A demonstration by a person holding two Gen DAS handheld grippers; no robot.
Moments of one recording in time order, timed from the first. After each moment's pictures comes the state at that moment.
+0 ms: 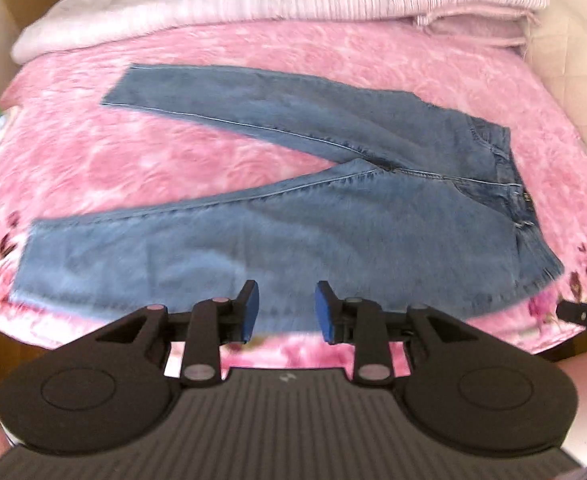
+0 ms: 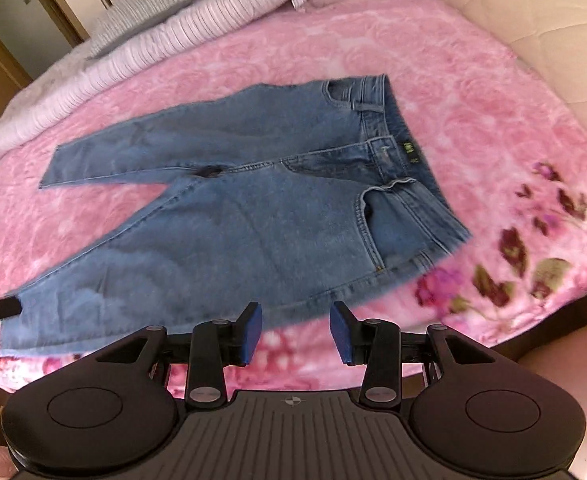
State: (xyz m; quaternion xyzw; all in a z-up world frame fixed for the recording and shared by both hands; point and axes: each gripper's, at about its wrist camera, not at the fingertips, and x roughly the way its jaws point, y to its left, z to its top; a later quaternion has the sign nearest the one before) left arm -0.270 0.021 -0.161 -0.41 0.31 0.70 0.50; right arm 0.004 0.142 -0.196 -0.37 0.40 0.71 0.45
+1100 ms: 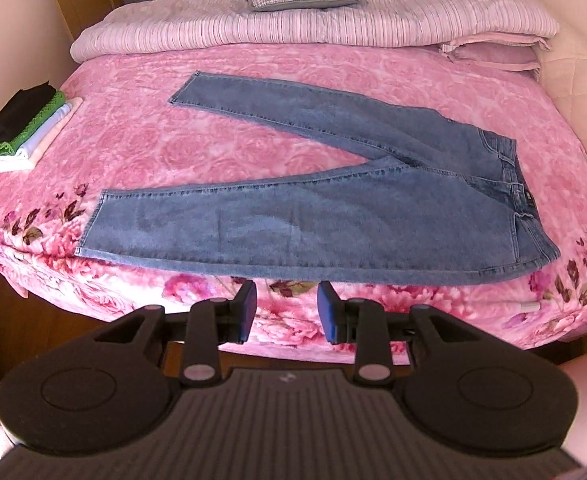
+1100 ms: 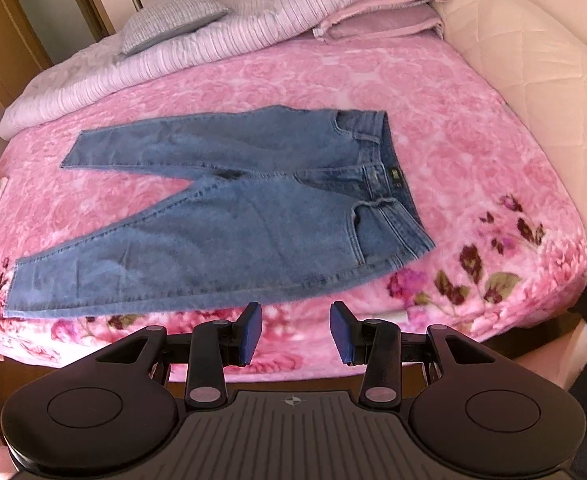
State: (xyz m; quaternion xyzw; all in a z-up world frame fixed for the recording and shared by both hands) left arm -0.268 -0.082 -0.105 -0.38 0.30 0.74 0.47; right arm 0.010 0.083 -0.120 -0.39 0.34 0.74 0.44
